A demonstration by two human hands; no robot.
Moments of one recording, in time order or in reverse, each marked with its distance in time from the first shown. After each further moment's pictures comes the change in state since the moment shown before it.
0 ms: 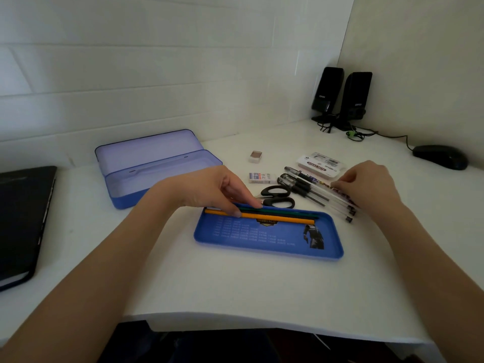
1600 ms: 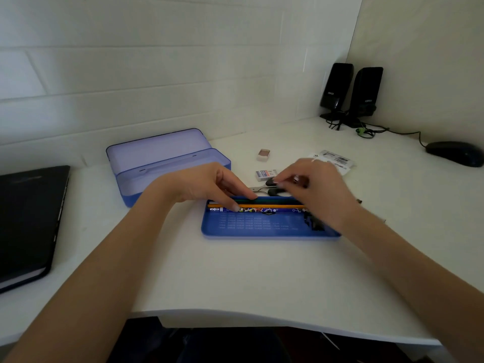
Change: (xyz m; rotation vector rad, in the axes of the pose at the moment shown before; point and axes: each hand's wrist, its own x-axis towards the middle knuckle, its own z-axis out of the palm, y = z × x) left_hand -0.002 -0.019 -0.017 -0.043 0.047 -0.086; right_hand -0.054 -0.073 0.018 0.254 -0.071 -0.618
